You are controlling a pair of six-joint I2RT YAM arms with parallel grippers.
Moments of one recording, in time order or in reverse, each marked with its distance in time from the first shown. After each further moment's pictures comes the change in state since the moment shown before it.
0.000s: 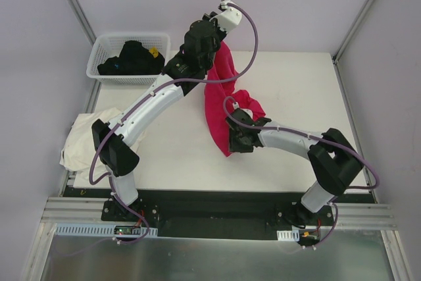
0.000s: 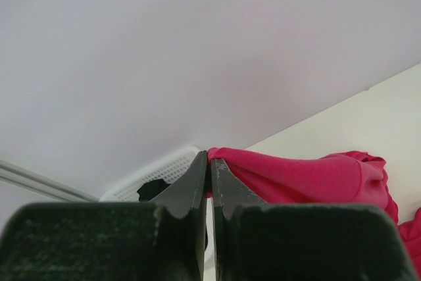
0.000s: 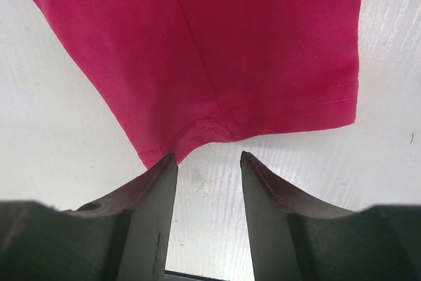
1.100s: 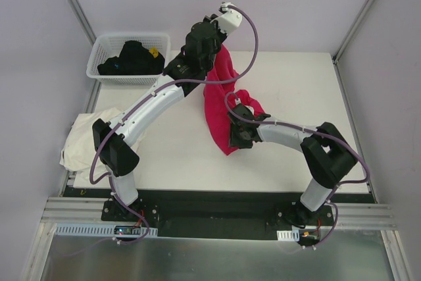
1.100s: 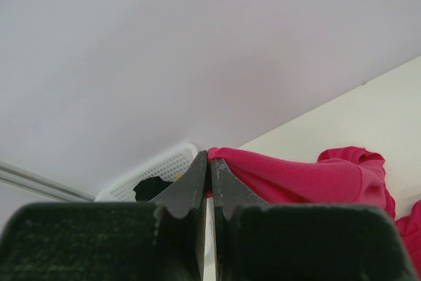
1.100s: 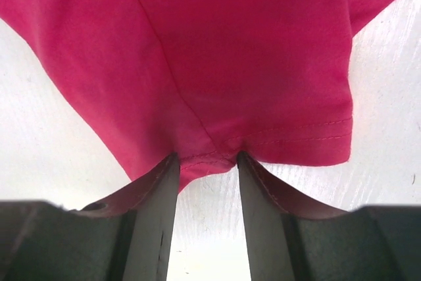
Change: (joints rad) left arm 0.000 0.000 -0.021 0.003 0.004 -0.010; right arm -0.061 0.074 0.029 0.059 -0.034 -0.005
